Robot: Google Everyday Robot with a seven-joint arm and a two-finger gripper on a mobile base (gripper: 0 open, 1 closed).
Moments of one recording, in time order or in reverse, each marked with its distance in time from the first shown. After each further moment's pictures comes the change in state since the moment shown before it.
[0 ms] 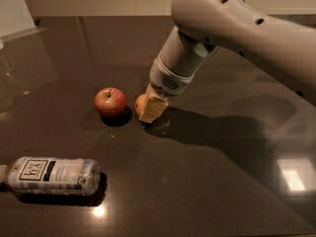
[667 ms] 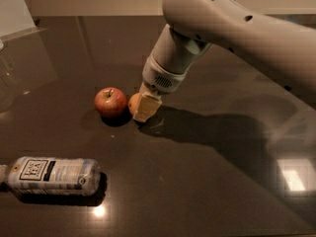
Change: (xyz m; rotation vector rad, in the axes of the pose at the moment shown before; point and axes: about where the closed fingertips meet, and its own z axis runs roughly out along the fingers) arm -0.015 0.001 0.007 -0.024 -0.005 -0.029
